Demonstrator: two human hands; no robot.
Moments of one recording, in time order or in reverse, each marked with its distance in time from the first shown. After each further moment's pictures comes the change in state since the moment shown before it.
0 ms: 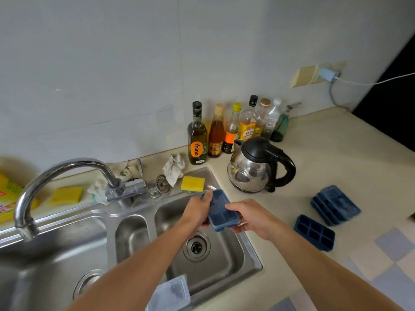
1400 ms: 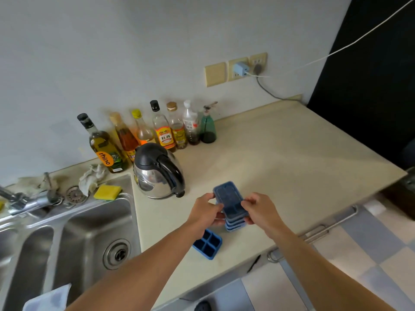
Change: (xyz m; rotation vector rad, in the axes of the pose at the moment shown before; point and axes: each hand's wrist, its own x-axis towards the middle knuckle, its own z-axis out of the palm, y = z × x) left_hand -0.015 0.076 0.389 0.003 -0.065 0.011; right_hand -0.029 0.112 -0.388 -0.177 0.352 -0.180
